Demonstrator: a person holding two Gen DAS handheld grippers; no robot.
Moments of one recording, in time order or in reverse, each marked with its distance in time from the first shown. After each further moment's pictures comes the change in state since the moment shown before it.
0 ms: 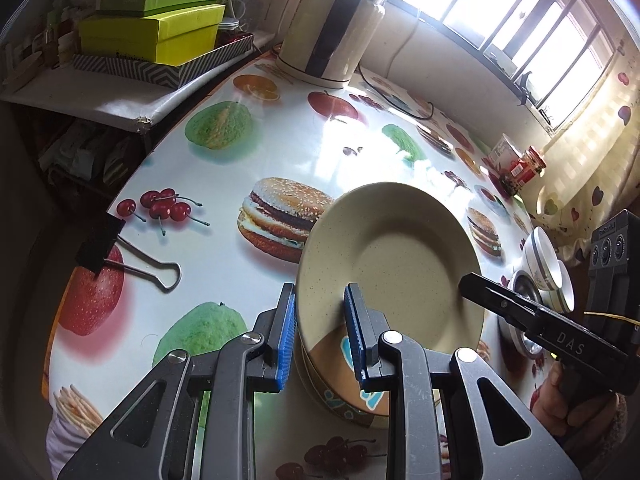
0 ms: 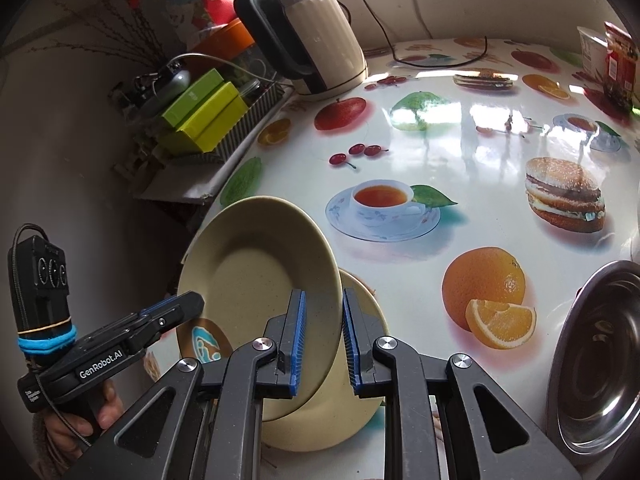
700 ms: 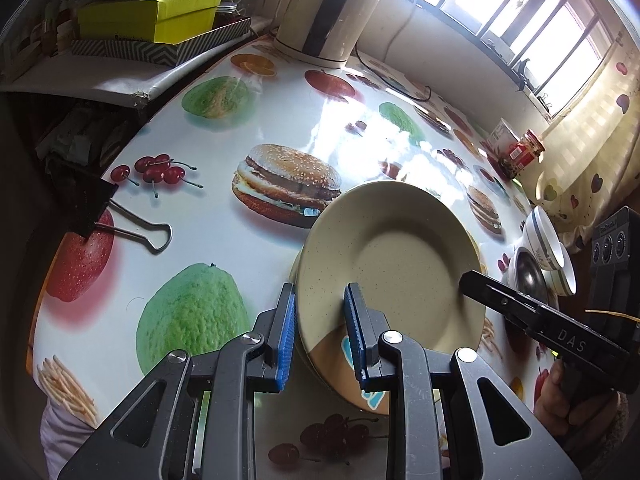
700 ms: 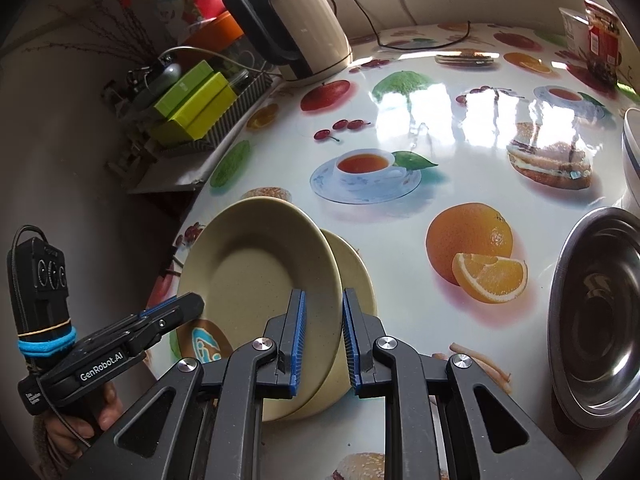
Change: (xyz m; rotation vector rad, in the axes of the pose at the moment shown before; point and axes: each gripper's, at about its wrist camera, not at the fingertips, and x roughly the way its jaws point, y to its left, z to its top) left arm 0.007 -0.001 -0.023 0.002 0.033 -0.006; right arm -0.006 -0.010 -0.024 0.022 0.018 -0.019
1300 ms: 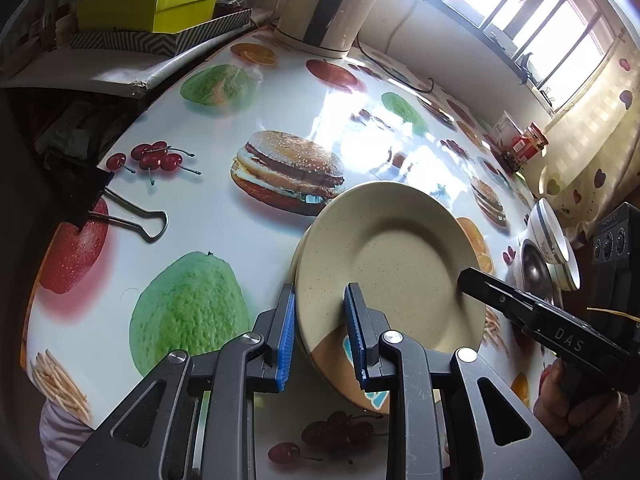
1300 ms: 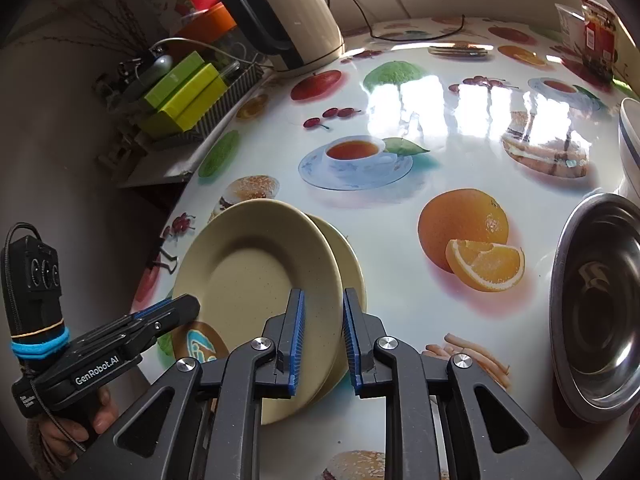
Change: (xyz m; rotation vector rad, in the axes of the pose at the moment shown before) left arm 0.008 0.000 -0.005 -0.004 0.024 0.006; right arm 0.006 -0.003 -0.005 -0.001 0.016 -0.031
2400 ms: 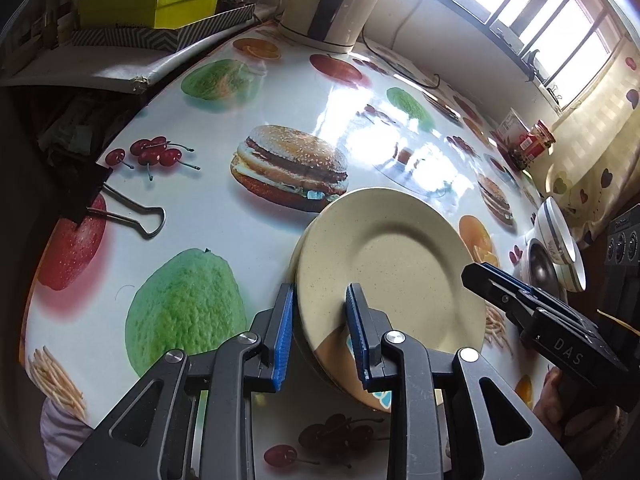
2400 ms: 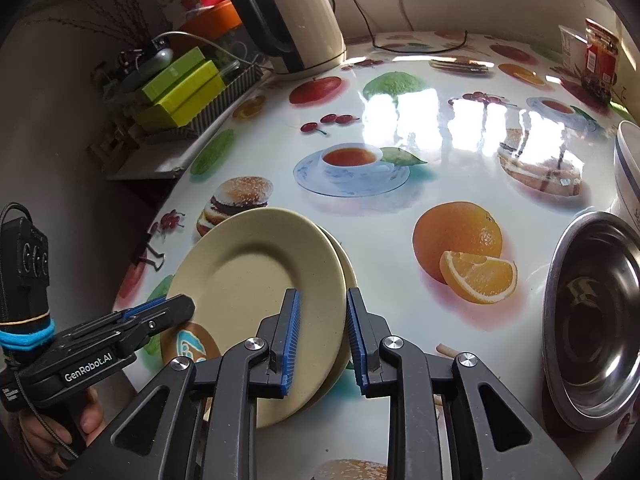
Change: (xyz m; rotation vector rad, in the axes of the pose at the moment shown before) left arm 0.005 -0.002 0.000 0.002 0.009 0.027; right arm 0.000 0.005 0.001 -0.058 -0.032 -0.071
